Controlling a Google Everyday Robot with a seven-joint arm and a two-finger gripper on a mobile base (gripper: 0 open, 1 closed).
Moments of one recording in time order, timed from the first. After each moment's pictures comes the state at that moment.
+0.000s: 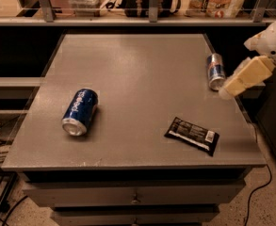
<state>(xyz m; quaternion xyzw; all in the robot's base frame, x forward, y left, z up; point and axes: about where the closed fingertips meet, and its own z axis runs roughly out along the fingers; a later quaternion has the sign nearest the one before) 0.530 -0.222 0.952 -0.48 0.82 0.08 0.30</state>
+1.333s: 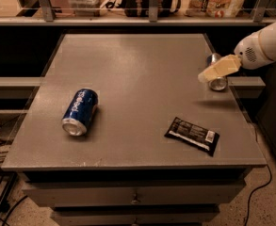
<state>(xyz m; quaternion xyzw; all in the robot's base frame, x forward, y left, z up) 0.641 -0.240 0.888 -0.33 0.87 0.12 0.34</state>
